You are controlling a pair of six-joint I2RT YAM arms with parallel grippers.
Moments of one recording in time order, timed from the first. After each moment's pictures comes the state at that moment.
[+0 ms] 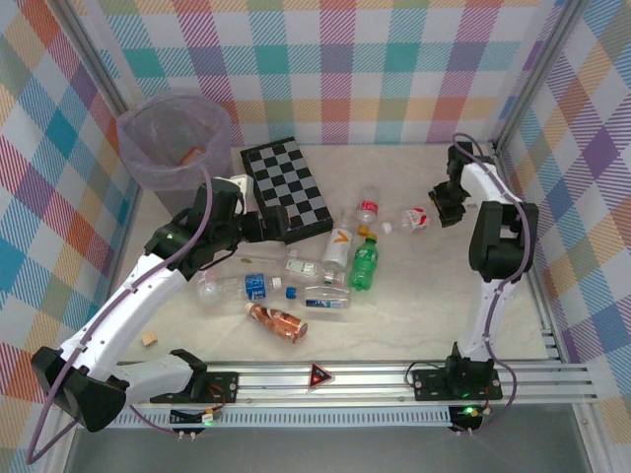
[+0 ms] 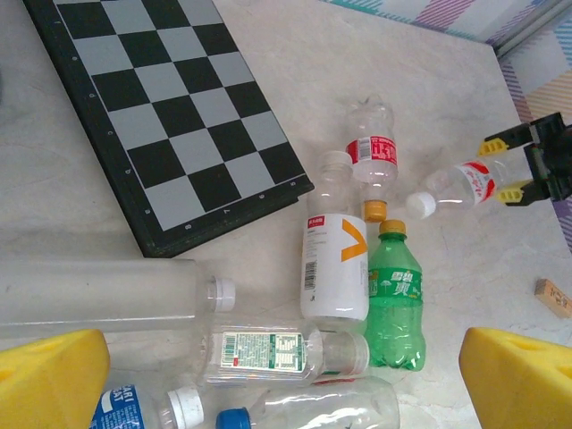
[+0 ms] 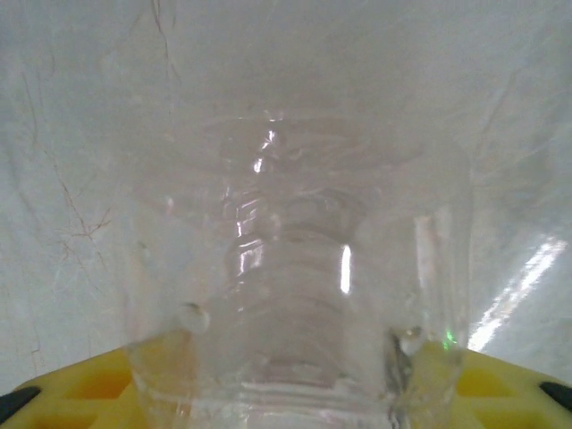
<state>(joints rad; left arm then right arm) -0.53 1.14 1.19 -0.71 0.00 -0.53 -0.06 2.10 1.71 -0.94 -0.04 1.19</state>
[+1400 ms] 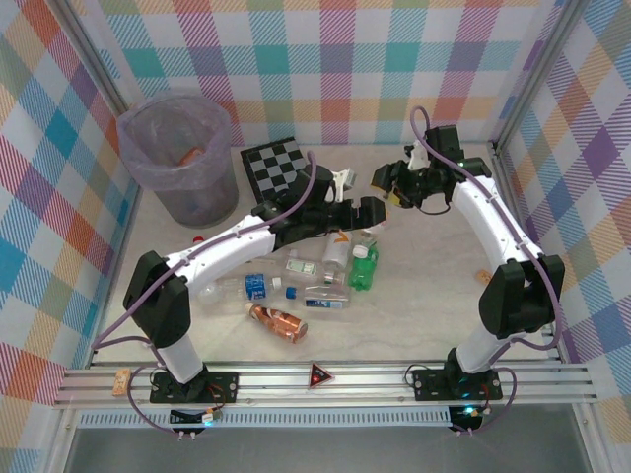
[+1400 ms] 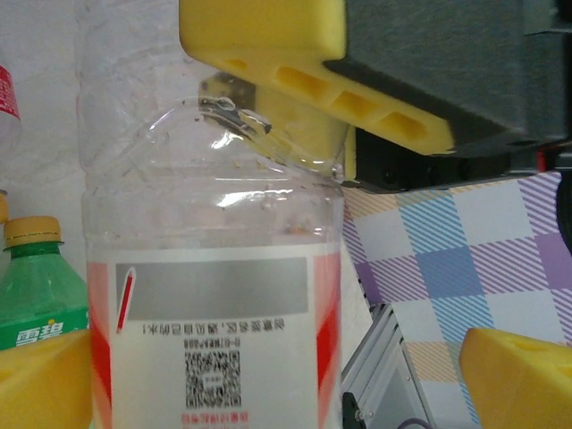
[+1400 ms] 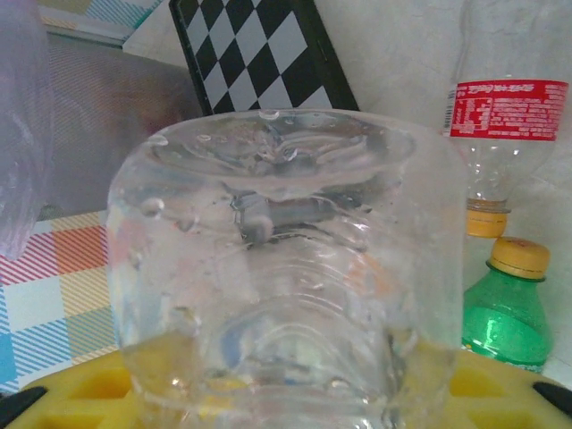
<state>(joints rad) -0.77 1.71 1.43 -0.21 0.40 -0.79 0.21 1.64 1.54 -0.81 -0.62 0.62</state>
